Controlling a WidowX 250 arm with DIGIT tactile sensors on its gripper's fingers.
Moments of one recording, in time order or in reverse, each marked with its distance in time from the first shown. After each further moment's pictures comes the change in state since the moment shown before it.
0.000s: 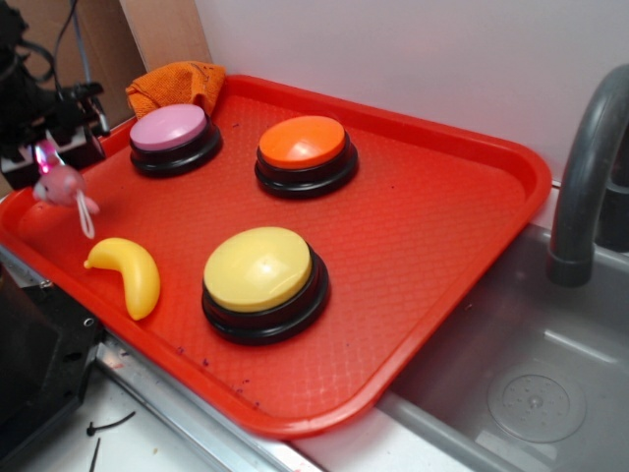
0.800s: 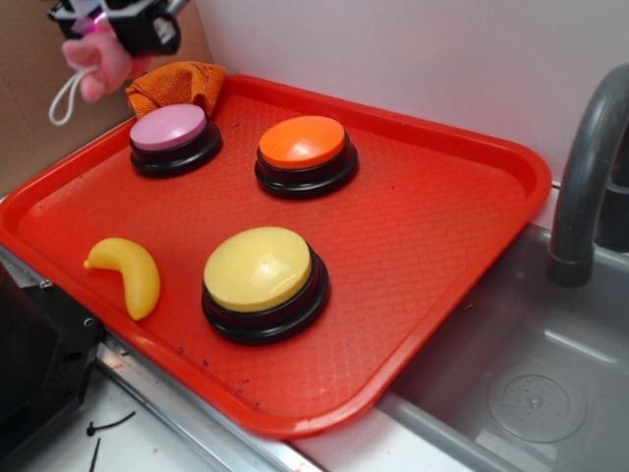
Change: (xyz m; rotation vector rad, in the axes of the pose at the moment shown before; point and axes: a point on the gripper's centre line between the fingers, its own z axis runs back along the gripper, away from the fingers) arm -0.050 -0.107 0.101 -0.085 0.221 -0.695
